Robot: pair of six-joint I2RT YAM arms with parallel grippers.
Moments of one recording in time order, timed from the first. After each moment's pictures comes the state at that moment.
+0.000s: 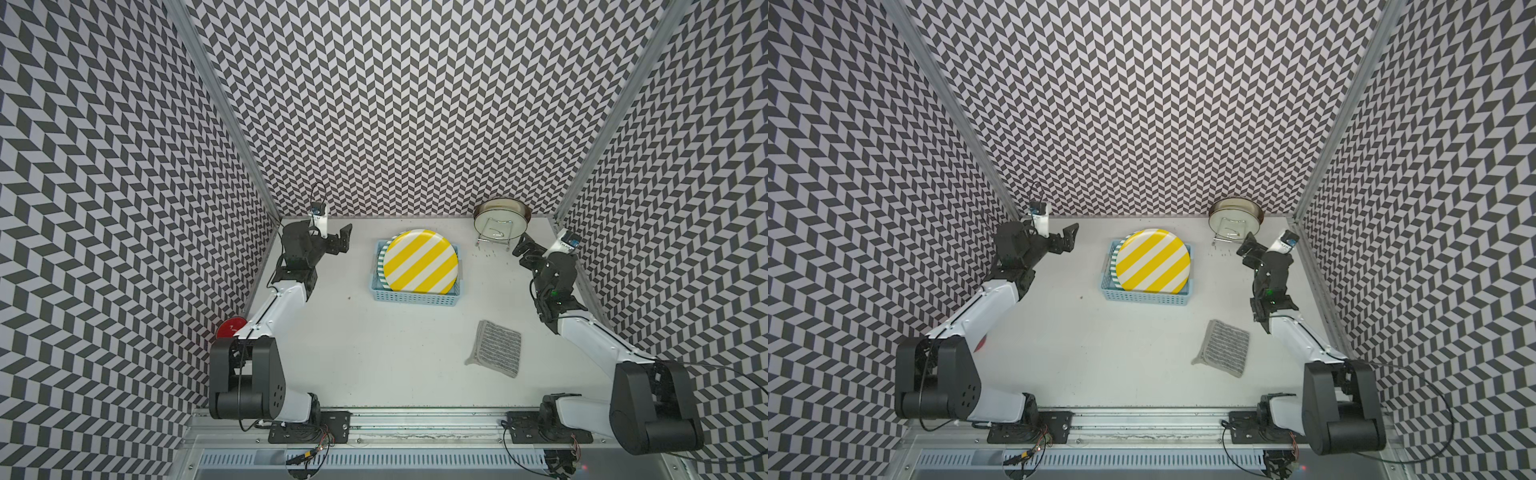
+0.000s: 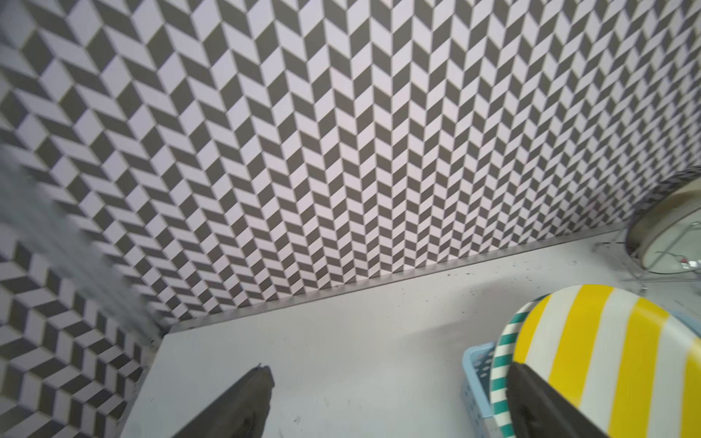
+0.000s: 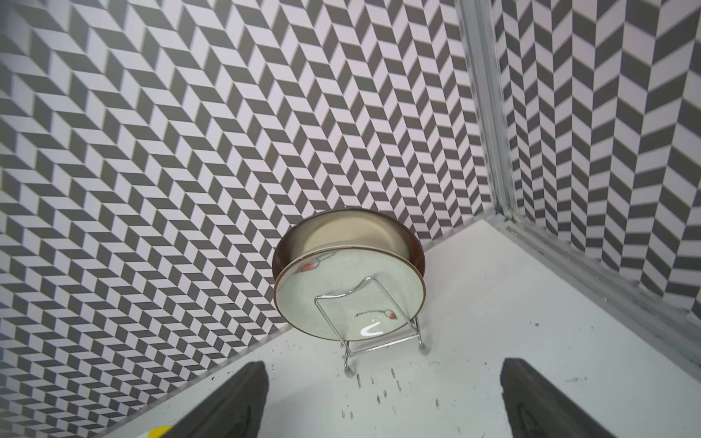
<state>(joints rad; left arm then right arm) -0.05 1.46 1.08 0.15 0.27 0.11 0.05 1.30 0.69 0.42 0.20 0.50</state>
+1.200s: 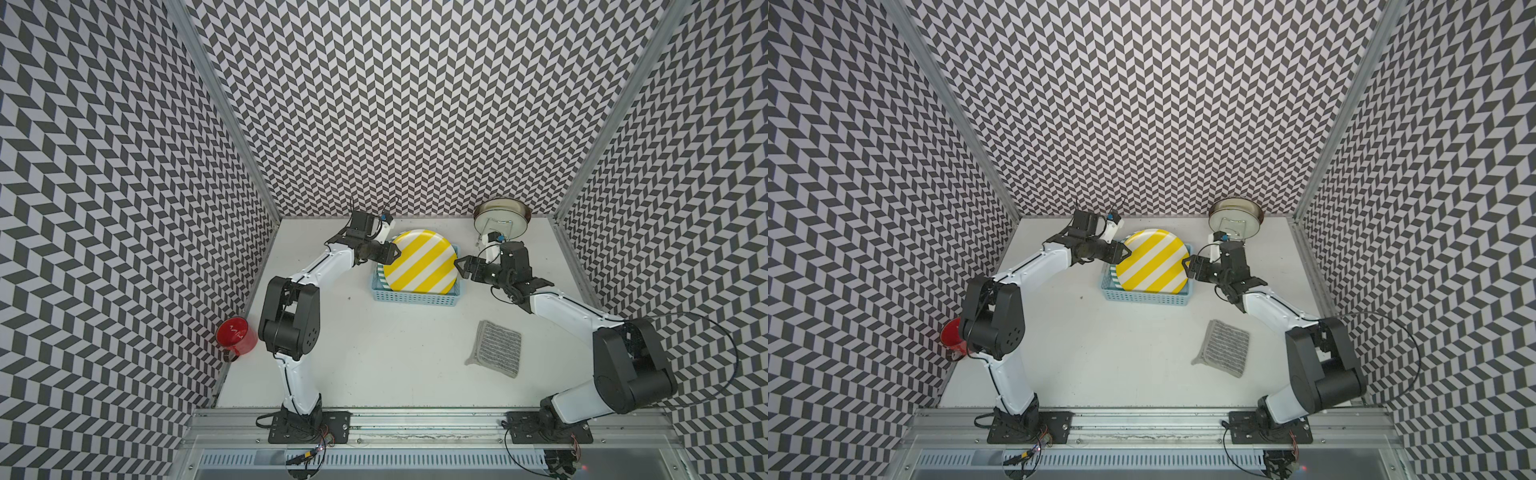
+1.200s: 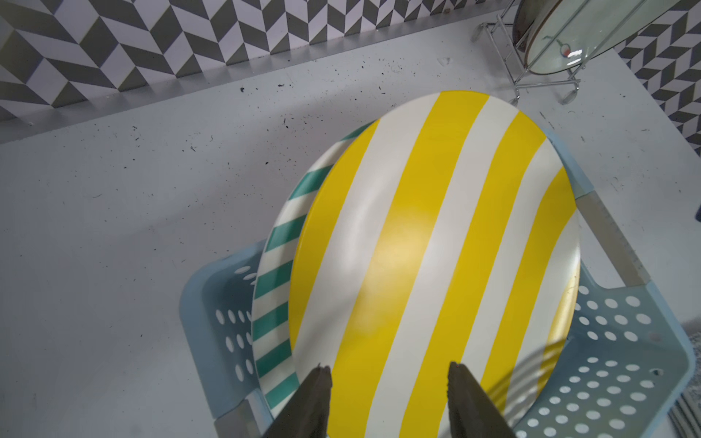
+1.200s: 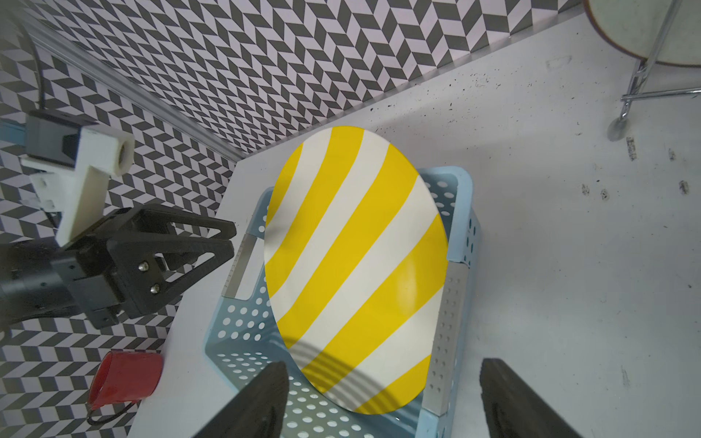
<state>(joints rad) -0.32 1.91 1.50 -0.41 0.34 0.05 0.29 1.51 0.88 0.08 -0.32 0.51</state>
